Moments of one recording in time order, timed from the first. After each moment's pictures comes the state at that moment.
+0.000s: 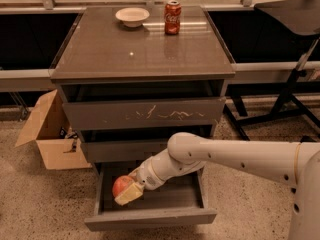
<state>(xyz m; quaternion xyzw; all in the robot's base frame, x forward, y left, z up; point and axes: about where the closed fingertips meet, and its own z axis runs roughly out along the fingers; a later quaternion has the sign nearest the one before) 0.460 0.105 0.545 -0.51 0.74 0.39 0.19</state>
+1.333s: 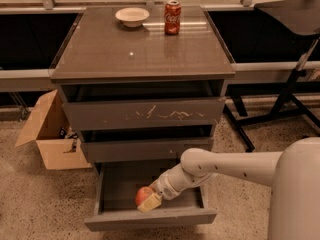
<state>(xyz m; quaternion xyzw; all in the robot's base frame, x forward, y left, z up) 0.471 0.038 0.436 -0.49 0.78 0.35 0.16</state>
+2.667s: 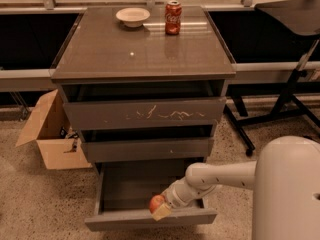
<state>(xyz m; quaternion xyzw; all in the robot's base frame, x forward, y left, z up) 0.478 -0.009 0.347 -0.50 0.81 0.28 0.15</state>
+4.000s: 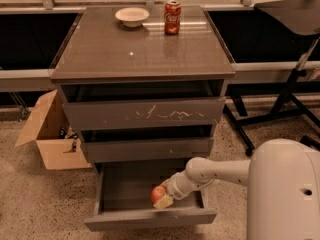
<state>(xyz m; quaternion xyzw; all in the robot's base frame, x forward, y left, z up) 0.525 -0.020 0.328 -0.54 0.78 0.25 0.19</state>
